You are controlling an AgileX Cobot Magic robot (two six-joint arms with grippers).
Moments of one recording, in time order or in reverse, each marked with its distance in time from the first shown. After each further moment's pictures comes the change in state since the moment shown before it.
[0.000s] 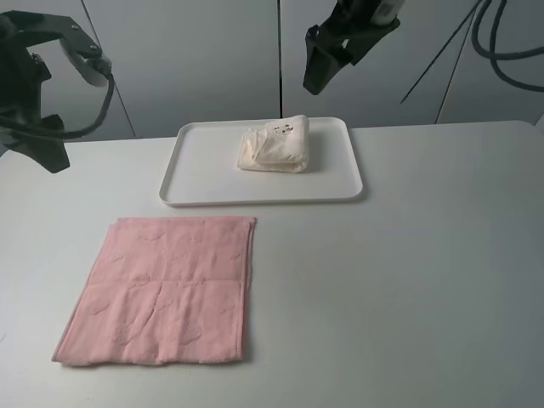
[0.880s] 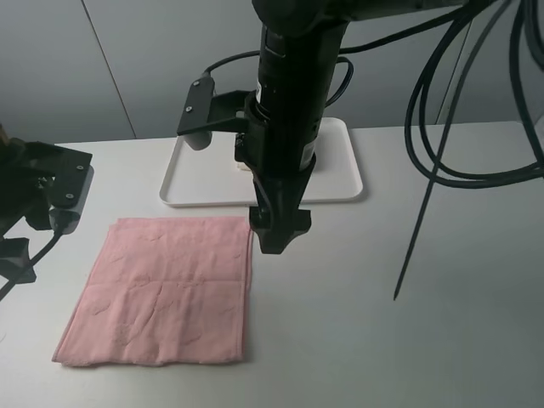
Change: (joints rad) left arm 0.000 -0.053 0.433 -0.022 -0.142 0.441; right arm 0.429 -0.057 0.381 -0.126 -0.103 -0.208
